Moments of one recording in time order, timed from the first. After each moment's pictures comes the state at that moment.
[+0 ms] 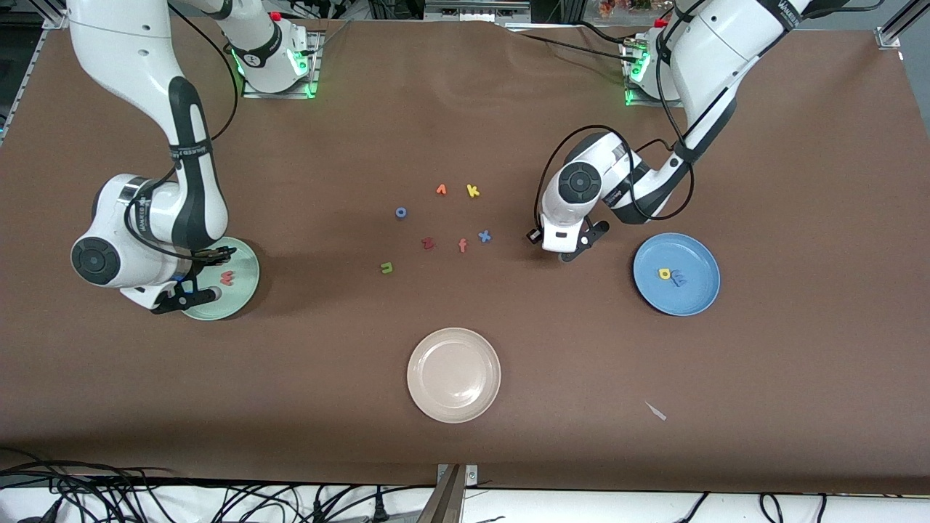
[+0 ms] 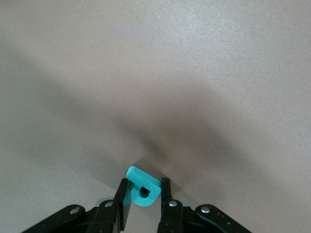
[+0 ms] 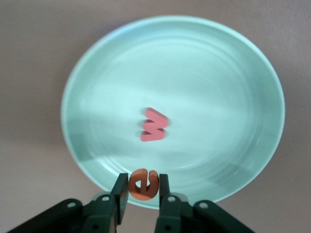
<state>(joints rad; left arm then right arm) -0.03 0.61 -0.58 -2.03 0.32 2.36 -1.50 0.48 0.61 -0.56 -1.82 0.24 2.01 -0.44</state>
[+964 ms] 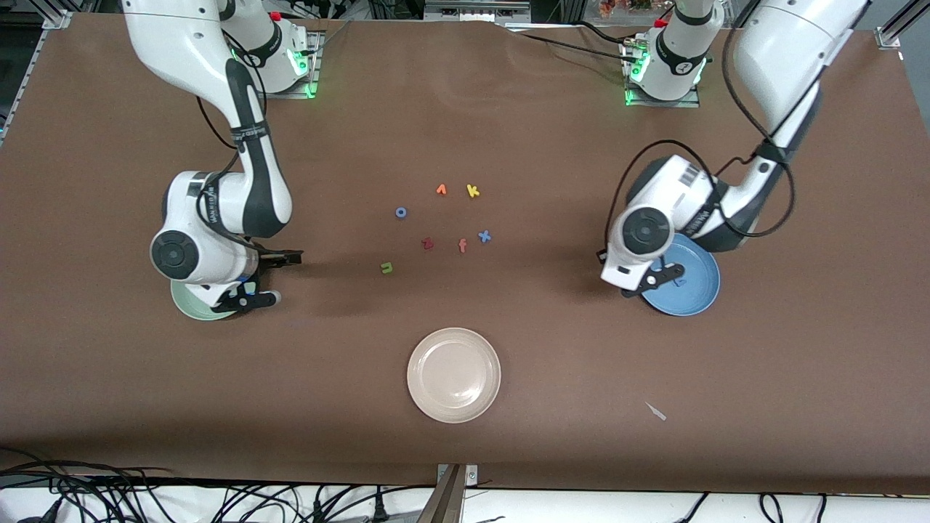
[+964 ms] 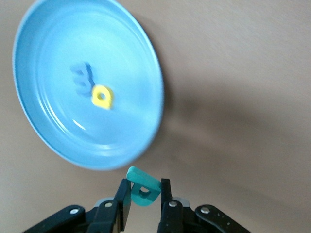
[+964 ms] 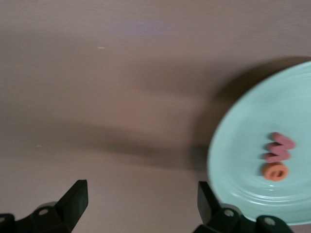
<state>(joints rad) 0.20 0.57 -0.57 -1.83 0.42 1.92 -0.92 0.68 0.59 -0.53 -1.79 0.35 2.02 -0.15</state>
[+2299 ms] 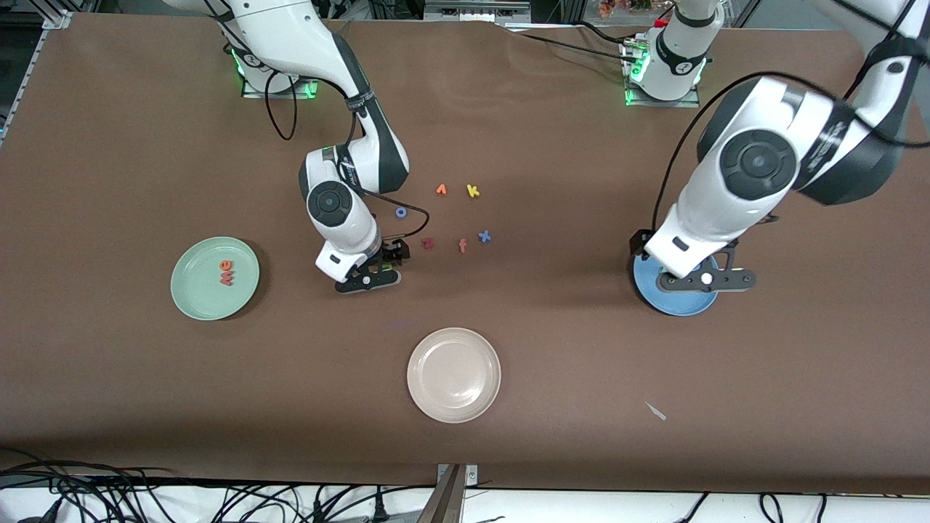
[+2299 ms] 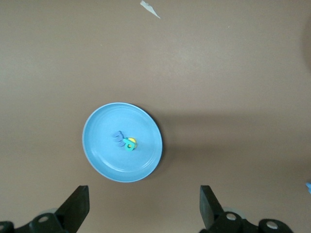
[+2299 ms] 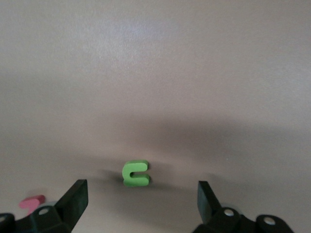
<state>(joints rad) 0.32 0.43 -0.79 -1.47 0.40 1.63 -0.50 0.91 0.66 -0.41 -1.81 0.40 2.38 0.05</state>
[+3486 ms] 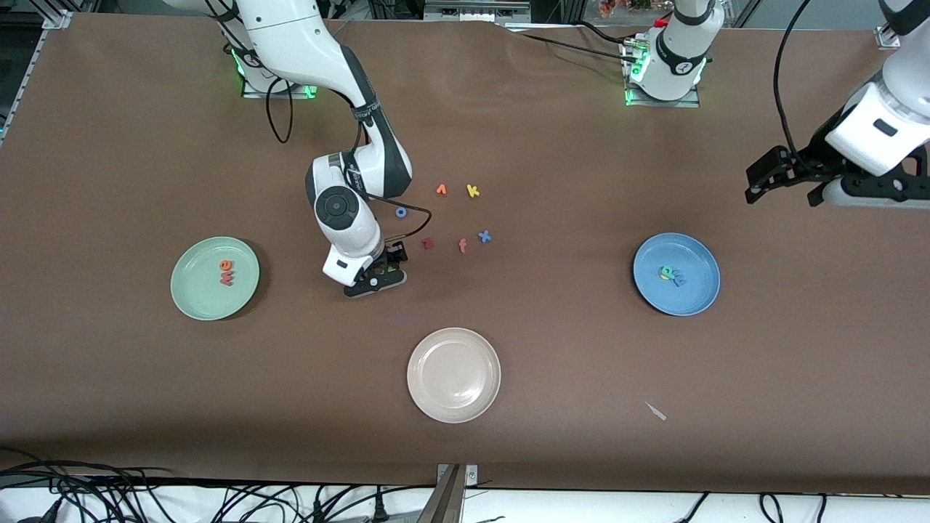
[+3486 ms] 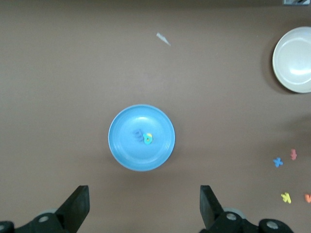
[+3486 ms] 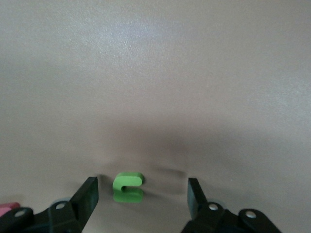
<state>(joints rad) -0.08 -0.04 -0.01 -1.68 -0.04 1.70 -0.09 0.91 0.70 -0.40 -1.80 0.40 2.43 -0.04</state>
